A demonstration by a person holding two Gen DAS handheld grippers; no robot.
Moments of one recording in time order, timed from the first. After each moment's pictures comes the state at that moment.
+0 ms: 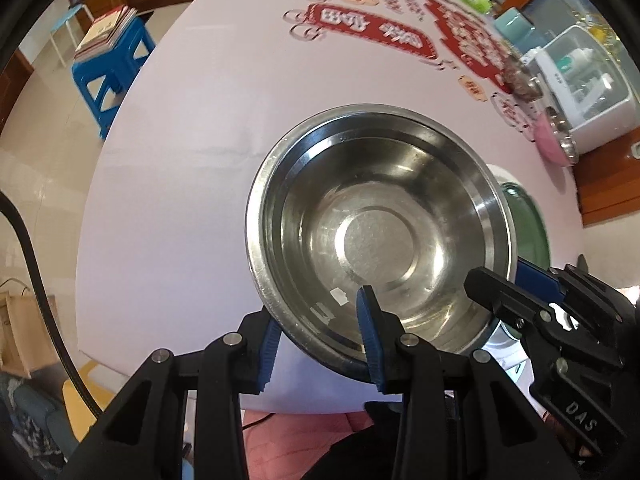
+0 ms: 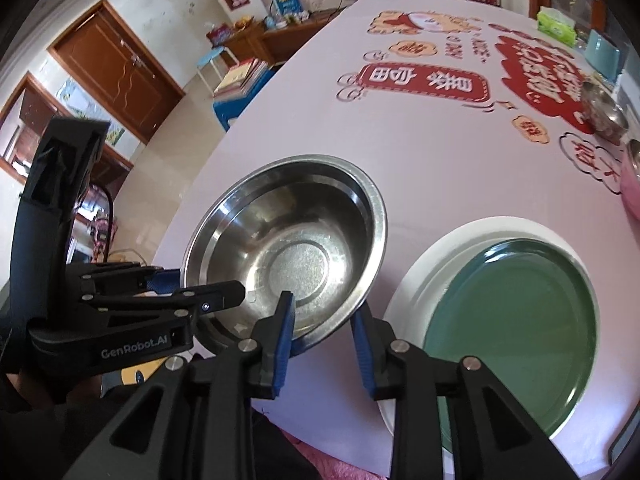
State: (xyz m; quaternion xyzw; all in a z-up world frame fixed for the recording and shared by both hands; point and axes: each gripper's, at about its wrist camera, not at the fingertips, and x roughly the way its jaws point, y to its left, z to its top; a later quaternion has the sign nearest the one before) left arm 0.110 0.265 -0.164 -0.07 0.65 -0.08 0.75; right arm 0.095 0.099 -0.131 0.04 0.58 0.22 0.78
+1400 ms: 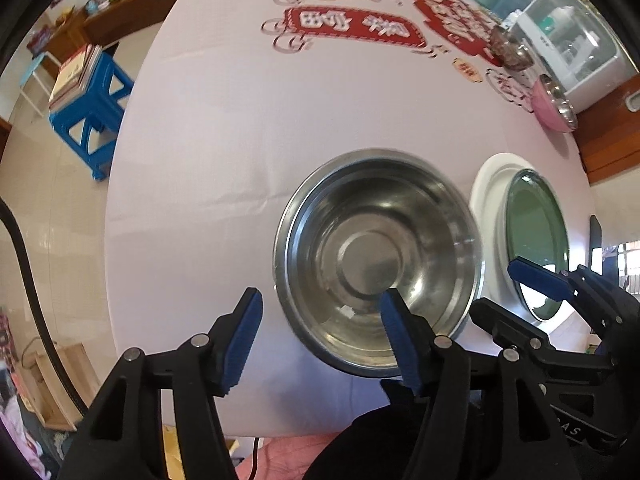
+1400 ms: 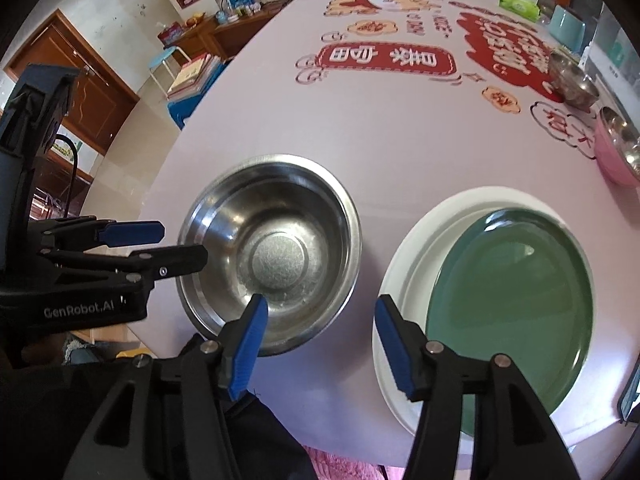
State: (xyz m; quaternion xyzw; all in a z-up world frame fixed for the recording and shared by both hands) left arm 0.157 0.277 -0.159 0.01 0.65 -0.13 0.75; right arm 0.090 0.109 -0.137 0.04 0.60 0.13 0.79
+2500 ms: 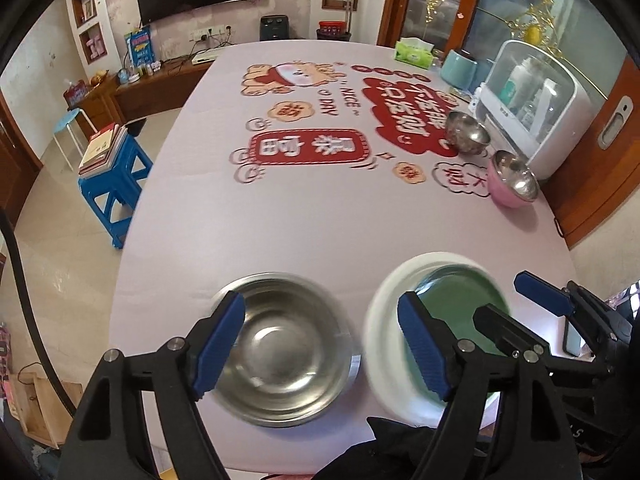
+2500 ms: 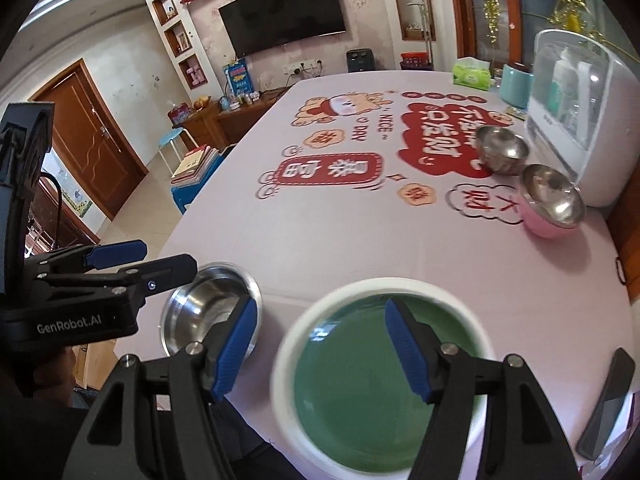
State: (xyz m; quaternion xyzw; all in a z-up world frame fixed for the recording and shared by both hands) left arm 0.126 0.171 -0.060 0.01 0.51 -0.10 0.85; right arm 0.083 -0.014 -0.074 0.07 0.46 0.12 0.88
